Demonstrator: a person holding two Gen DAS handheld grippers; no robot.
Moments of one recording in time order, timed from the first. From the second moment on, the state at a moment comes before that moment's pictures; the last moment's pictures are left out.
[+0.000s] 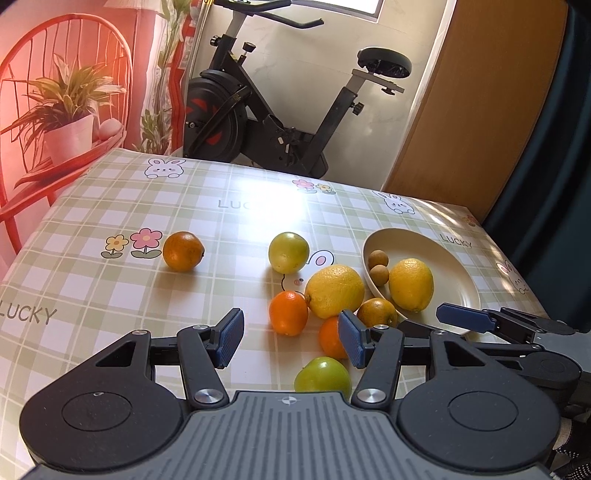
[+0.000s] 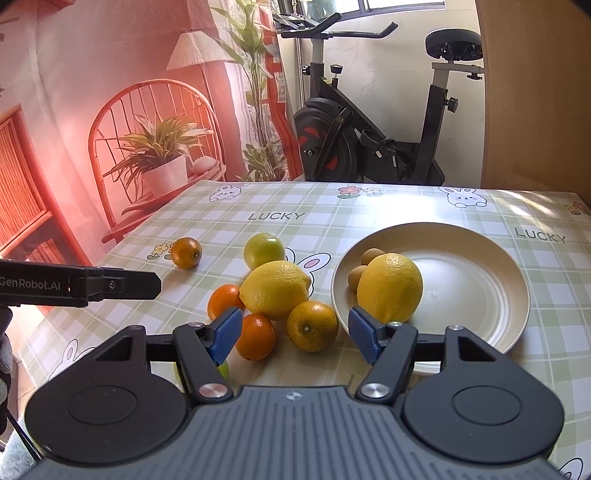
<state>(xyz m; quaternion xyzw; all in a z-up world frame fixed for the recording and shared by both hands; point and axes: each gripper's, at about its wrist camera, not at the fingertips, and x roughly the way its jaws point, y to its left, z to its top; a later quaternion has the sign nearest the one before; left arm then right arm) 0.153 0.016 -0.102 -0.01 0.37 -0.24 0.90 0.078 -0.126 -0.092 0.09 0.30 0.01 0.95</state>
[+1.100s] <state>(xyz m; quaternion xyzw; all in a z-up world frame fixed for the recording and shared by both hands) 0.165 -0.003 -0.152 -0.02 0.45 -0.27 0.85 0.096 -0.073 -0.130 0.03 0.36 0.13 0.92</state>
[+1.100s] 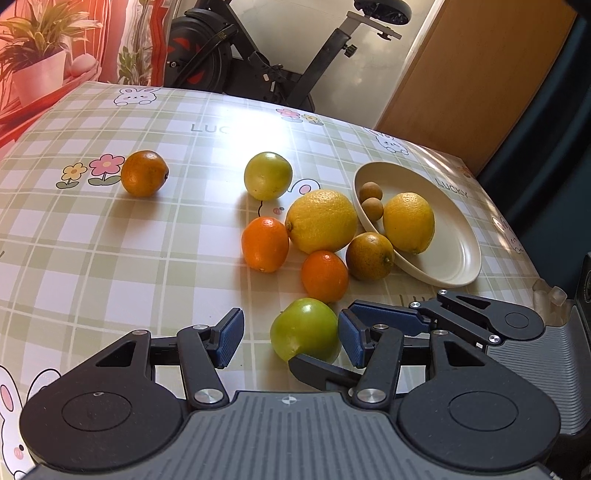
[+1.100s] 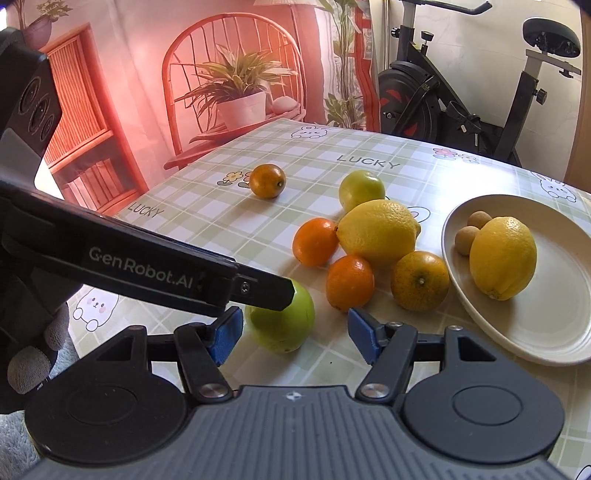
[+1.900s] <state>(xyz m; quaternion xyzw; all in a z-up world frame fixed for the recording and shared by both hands) 0.157 -0.026 -0.146 -0.01 0.44 -0.30 0.85 0.095 -0.082 -0.132 0.05 0.36 0.14 0.92</state>
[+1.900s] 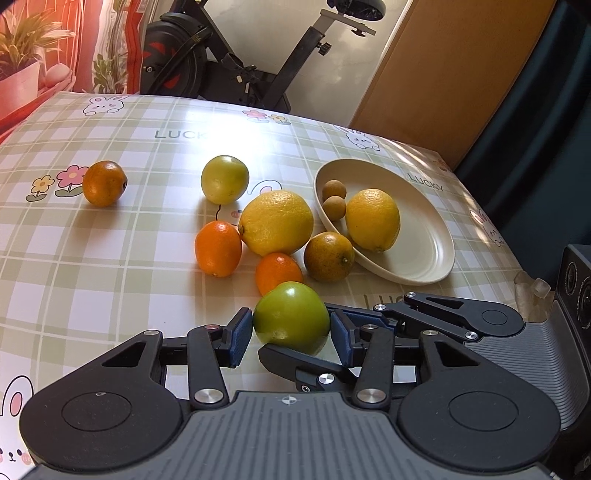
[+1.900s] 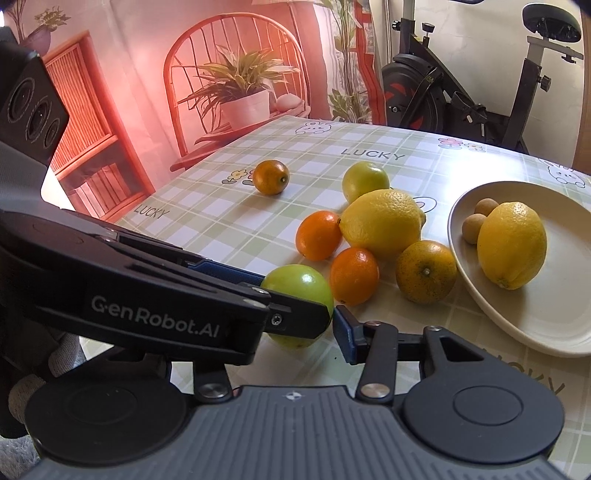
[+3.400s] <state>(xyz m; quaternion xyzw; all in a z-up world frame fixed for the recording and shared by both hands) 0.219 -0.233 -0.136 0.09 0.42 -0.35 0.83 0.109 -0.264 -0.110 0.11 0.31 -0.02 0.94</state>
